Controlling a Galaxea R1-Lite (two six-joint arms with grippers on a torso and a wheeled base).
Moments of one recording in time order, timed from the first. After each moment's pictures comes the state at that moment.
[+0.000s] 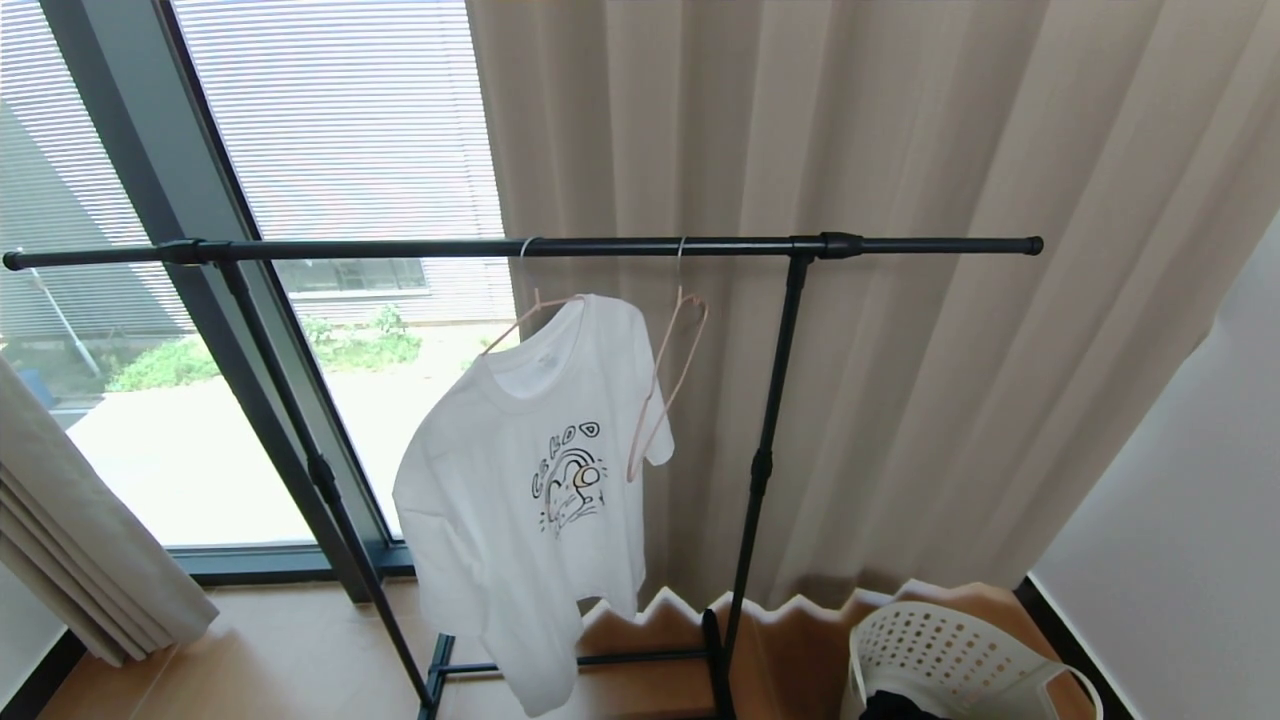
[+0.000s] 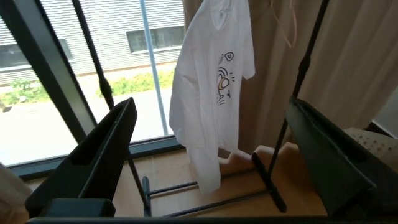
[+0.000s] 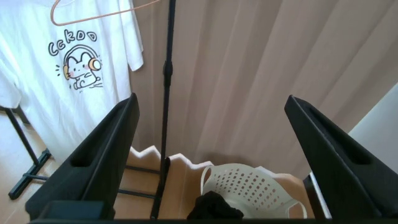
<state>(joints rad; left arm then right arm) -0.01 0.04 0.00 -0.07 -0.06 0.05 0.04 0.06 0.00 -0.05 0.09 -0.09</state>
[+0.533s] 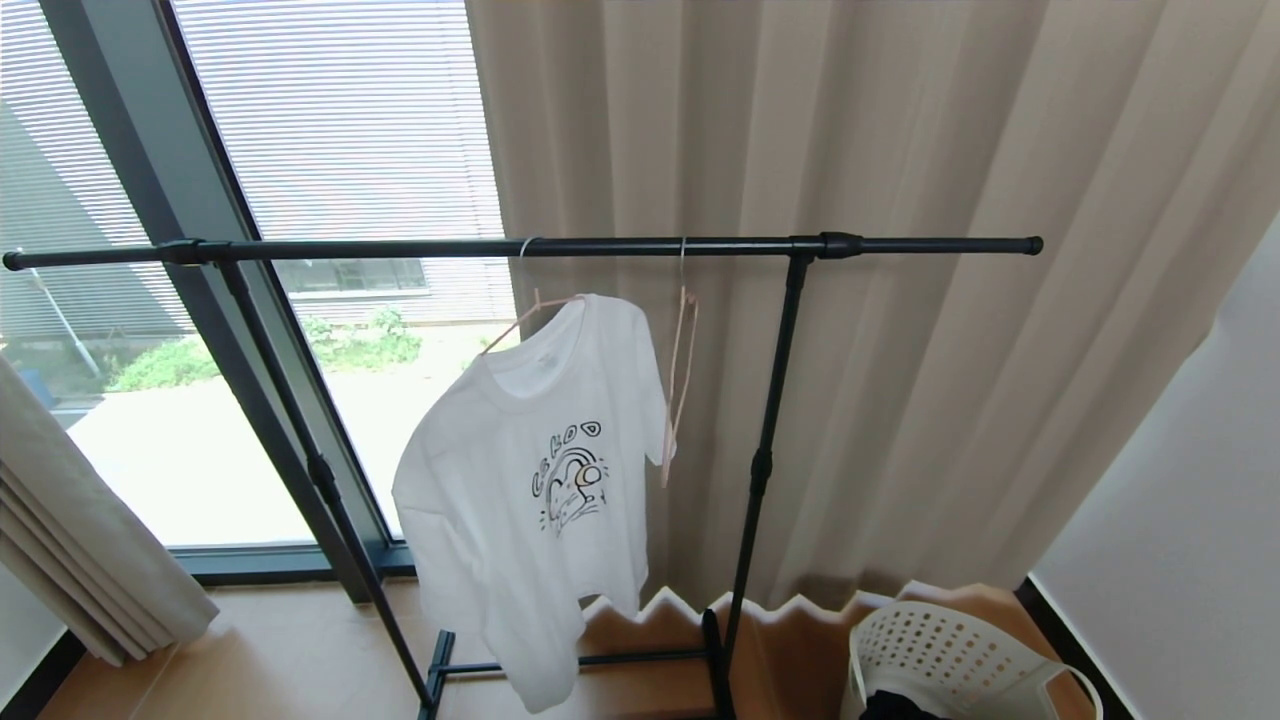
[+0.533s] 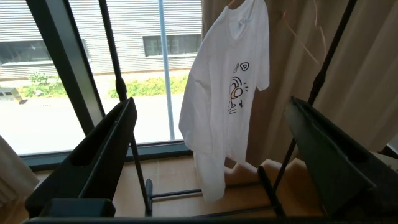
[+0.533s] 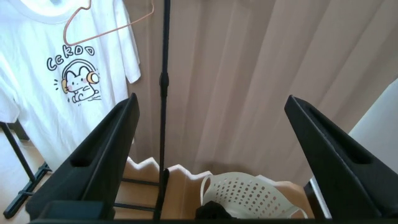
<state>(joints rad) 0.00 0.00 0.00 -0.06 -0.08 0.01 0.00 0.00 0.00 -0.05 0.11 -0.07</state>
